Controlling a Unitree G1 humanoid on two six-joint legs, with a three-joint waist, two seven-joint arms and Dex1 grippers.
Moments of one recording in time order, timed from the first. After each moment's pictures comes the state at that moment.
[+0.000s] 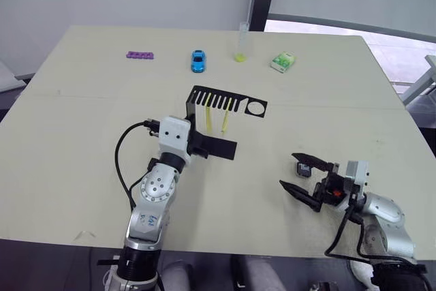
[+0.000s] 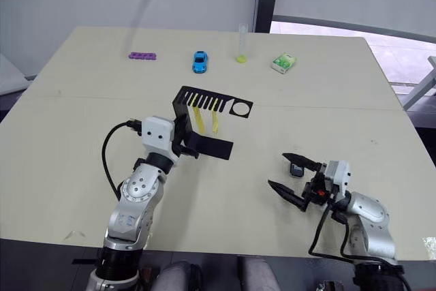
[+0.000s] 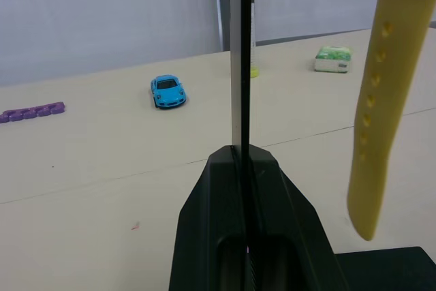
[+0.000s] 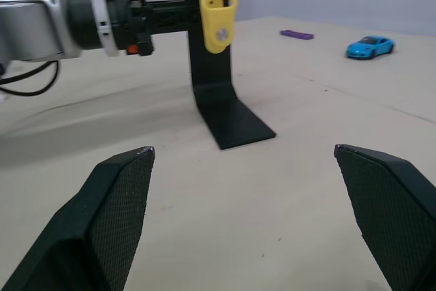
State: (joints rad) left arm -0.23 0.06 -0.09 -0.32 0.08 0.31 0.03; right arm -0.06 -0.43 -0.16 0.01 0.49 -0.11 1.05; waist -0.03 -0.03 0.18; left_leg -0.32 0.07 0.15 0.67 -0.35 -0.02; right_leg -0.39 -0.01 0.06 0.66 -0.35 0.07
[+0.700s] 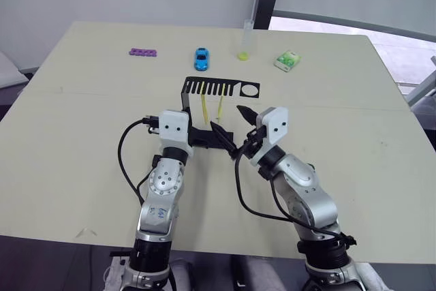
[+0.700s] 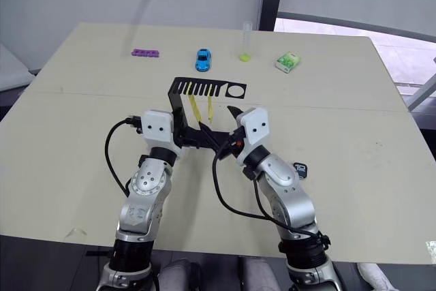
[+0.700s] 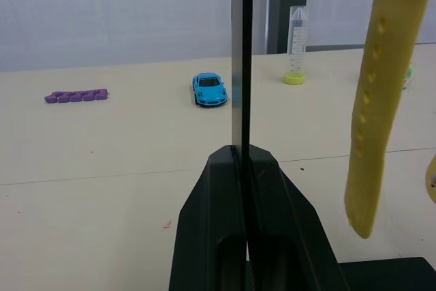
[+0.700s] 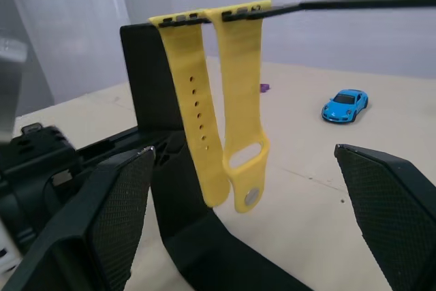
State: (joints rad) left arm -0.28 -0.04 -0.07 -0.26 0.10 0.29 0.12; right arm -0.37 -0.06 0.15 -0.29 0.23 0.35 0.35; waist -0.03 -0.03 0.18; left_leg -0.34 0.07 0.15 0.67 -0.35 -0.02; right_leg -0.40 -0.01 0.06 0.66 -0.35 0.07
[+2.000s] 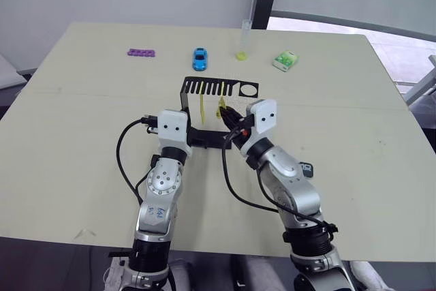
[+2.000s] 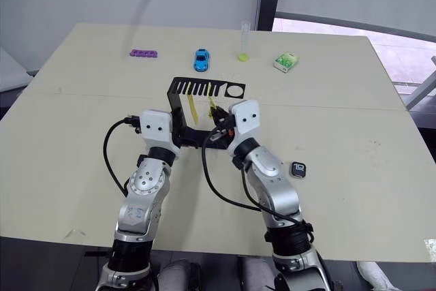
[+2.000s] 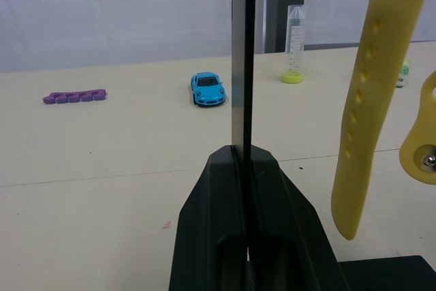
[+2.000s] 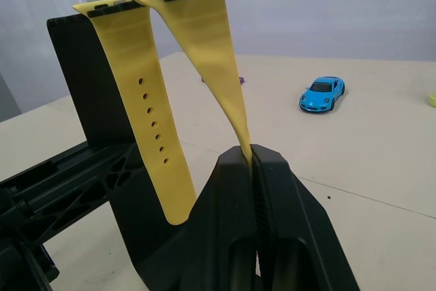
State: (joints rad) left arm -0.28 -0.04 -0.06 -0.27 0.11 0.31 0.10; right arm -0.42 0.02 0.15 -0.17 0.19 0.33 0.28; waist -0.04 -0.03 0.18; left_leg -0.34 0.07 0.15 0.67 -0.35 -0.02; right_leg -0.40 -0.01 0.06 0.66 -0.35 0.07
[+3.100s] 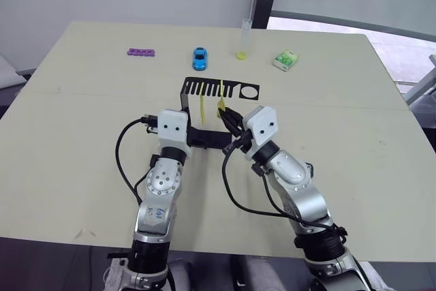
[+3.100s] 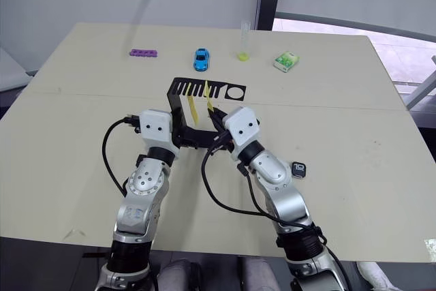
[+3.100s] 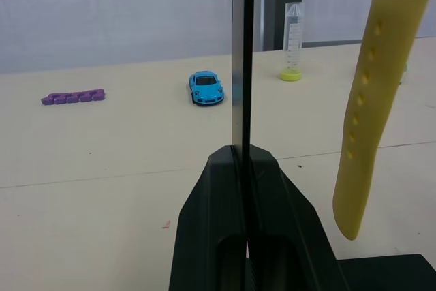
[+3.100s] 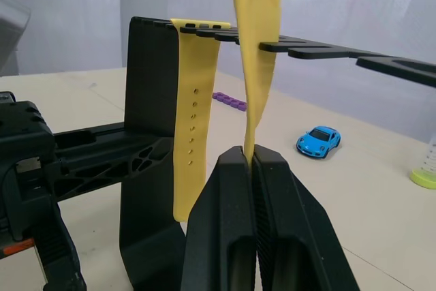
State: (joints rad) left arm -0.28 -0.04 -0.07 -0.29 0.11 0.33 0.10; right arm -0.38 -0.12 0.23 -0.22 0.06 0.15 0.34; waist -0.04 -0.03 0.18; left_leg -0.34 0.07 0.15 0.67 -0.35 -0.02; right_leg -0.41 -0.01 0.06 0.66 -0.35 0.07
